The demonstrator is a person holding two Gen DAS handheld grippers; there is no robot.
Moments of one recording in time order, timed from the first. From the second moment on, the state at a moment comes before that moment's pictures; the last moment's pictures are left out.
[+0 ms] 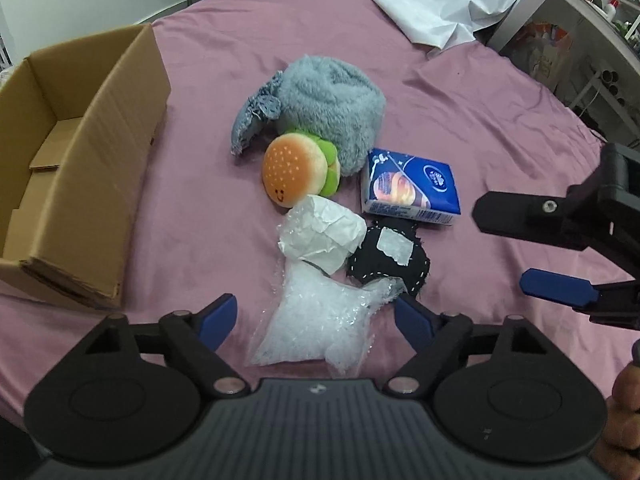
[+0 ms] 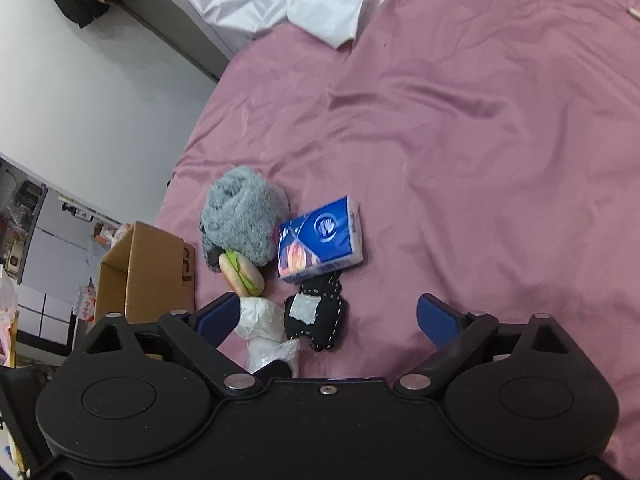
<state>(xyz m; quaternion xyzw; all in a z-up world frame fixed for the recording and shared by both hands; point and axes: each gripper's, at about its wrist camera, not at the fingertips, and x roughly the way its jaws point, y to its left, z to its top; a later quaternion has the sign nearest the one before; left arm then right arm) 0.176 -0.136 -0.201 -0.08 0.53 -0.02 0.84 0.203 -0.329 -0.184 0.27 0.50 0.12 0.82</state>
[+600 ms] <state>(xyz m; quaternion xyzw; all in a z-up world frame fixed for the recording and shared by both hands) 0.173 -0.114 -0.205 -0.14 0.53 -0.02 0.83 0.214 -0.309 -0.212 0.29 0.55 0.13 0.77</state>
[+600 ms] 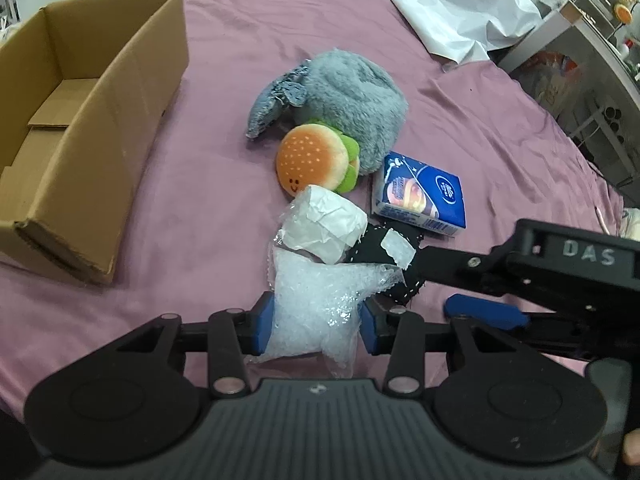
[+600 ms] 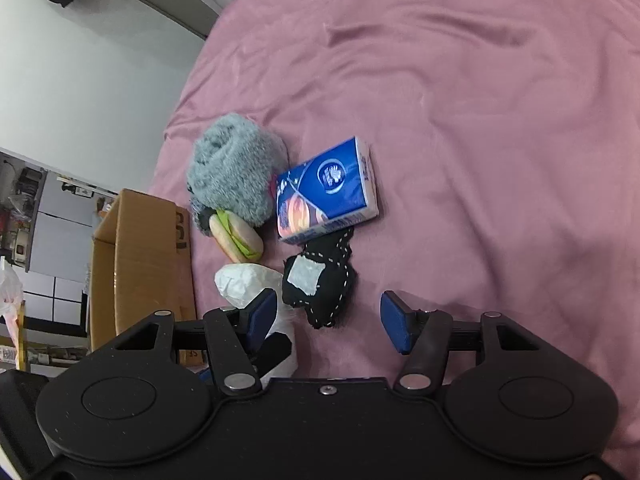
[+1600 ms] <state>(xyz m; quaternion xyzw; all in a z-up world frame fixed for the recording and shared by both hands) 0.151 -0.077 -0.158 -0.16 0.48 0.04 0.86 0.203 -0.282 -0.192 0.25 0.49 0.16 0.82</state>
